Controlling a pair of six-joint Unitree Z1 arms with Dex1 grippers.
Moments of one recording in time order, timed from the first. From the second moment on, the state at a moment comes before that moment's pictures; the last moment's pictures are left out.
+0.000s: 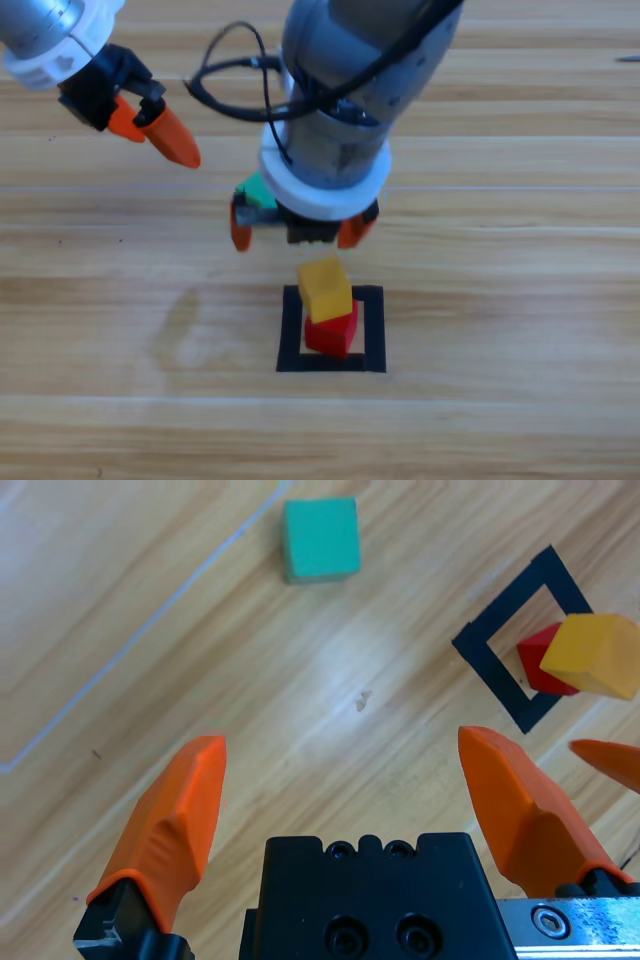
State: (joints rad) arm 0 -0.27 1.95 -1.62 0.92 -0.32 0.31; arm 1 1.05 2.32 -2.11 1.01 -0.12 0.83
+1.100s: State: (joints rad) arm 0 -0.50 2.27 -1.92 1.06 -0.04 0.19; arm 1 0.65 1.73 -1.43 0.95 0.05 0.43
